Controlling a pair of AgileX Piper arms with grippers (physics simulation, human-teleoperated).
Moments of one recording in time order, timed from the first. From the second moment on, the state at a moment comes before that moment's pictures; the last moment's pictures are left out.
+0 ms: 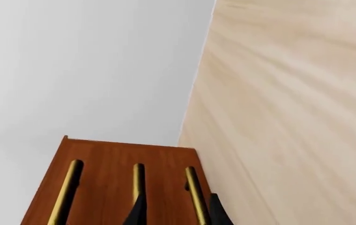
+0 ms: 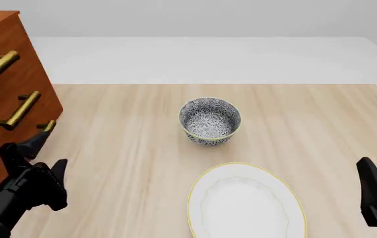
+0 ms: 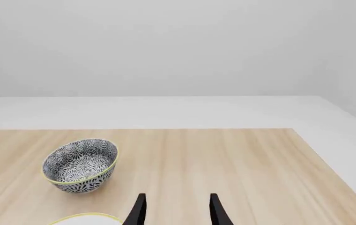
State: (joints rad) left arm -0.04 1.46 0.00 -1.22 1.34; right arm 0.00 0.02 0.00 -0.02 0.01
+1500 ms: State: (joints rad) left arm 0.05 1.70 -0.12 -1.22 1.37; right arm 0.00 0.02 0.00 -0.02 0.01
